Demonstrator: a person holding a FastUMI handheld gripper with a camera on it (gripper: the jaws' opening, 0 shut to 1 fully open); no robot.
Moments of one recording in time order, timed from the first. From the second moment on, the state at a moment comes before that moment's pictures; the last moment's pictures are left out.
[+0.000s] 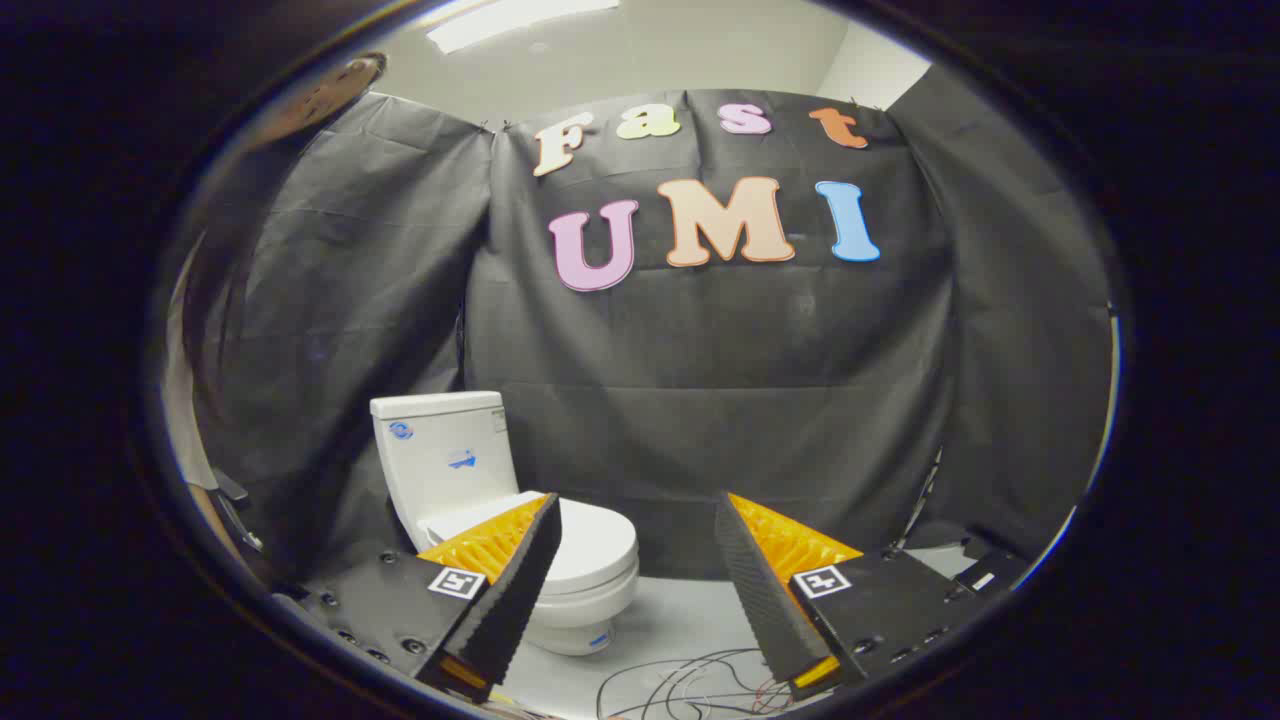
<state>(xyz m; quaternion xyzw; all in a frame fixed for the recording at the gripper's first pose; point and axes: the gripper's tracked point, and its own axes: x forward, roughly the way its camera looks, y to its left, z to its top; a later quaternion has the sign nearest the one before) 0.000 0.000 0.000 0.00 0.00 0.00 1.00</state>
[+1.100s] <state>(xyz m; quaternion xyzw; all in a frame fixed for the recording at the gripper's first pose) 0.132 0.057 0.005 0.29 -0.23 -0.11 0.92</state>
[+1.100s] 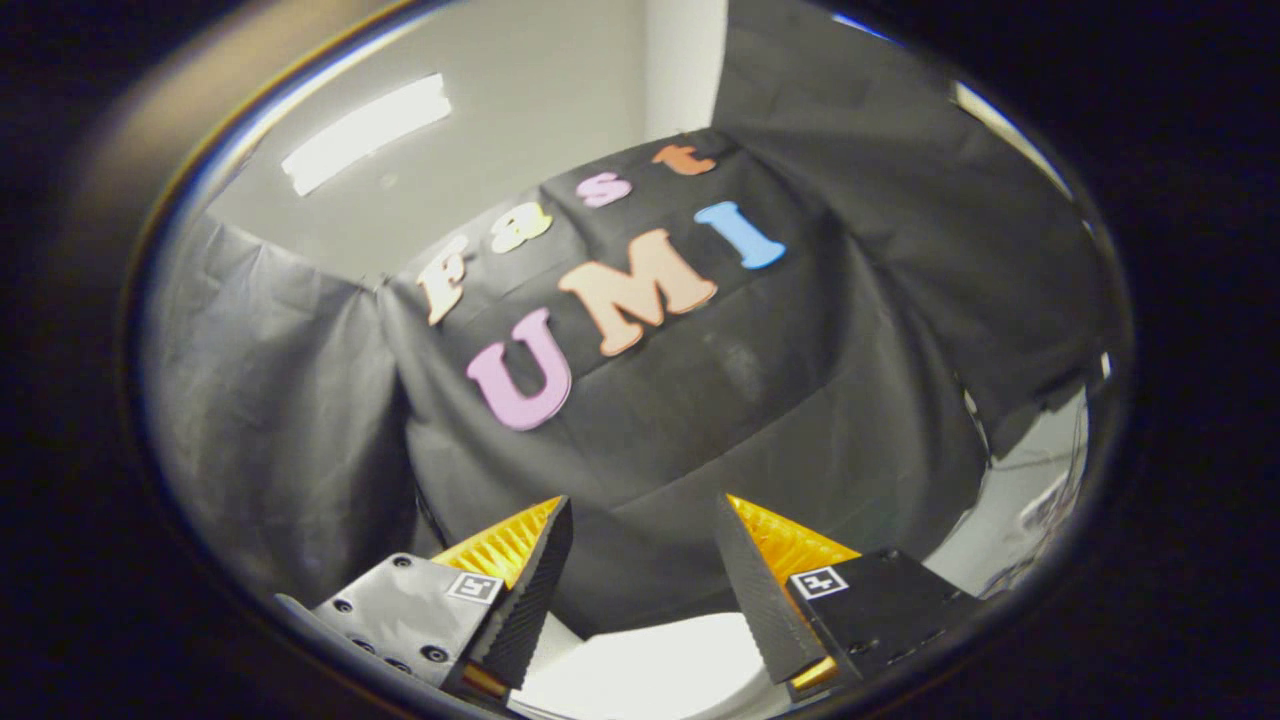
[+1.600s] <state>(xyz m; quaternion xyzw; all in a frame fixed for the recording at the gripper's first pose) 0.134 0.100 -0.126 0.52 -0.22 -0.22 0.80</state>
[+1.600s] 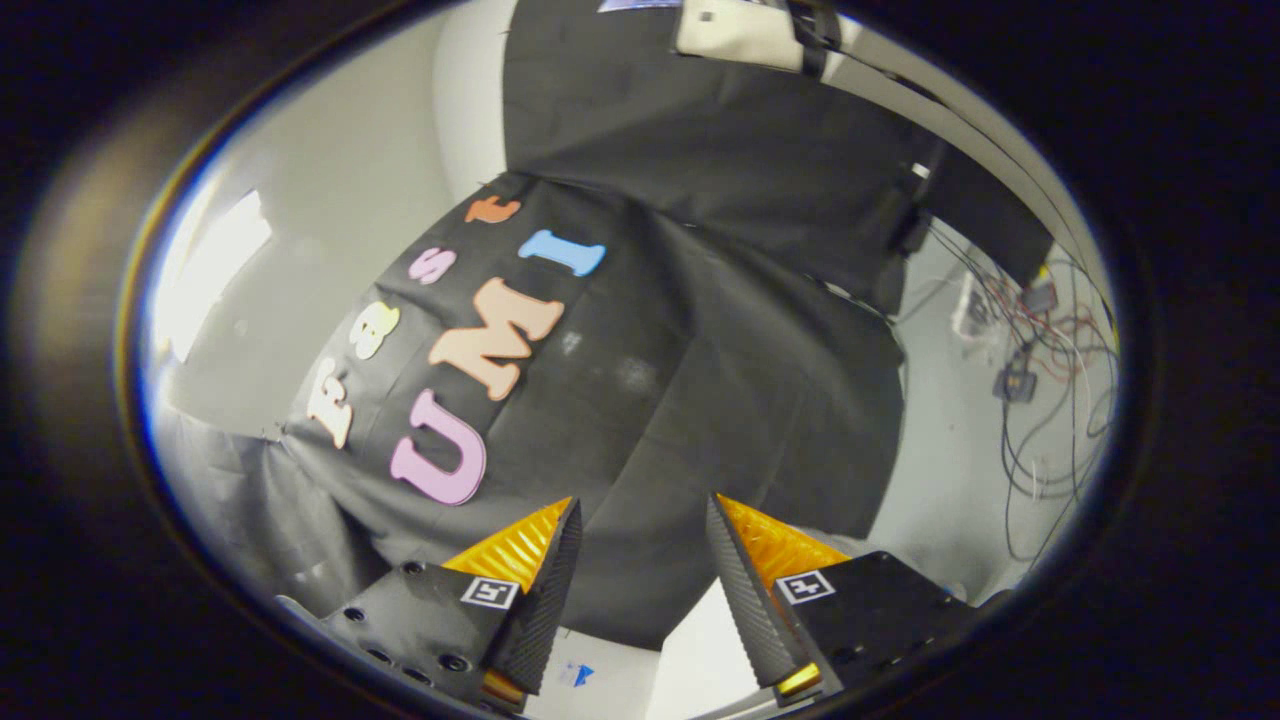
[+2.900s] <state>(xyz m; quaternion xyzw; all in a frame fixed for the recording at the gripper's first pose) 0.156 0.217 -0.323 0.65 0.07 -0.29 0.70</state>
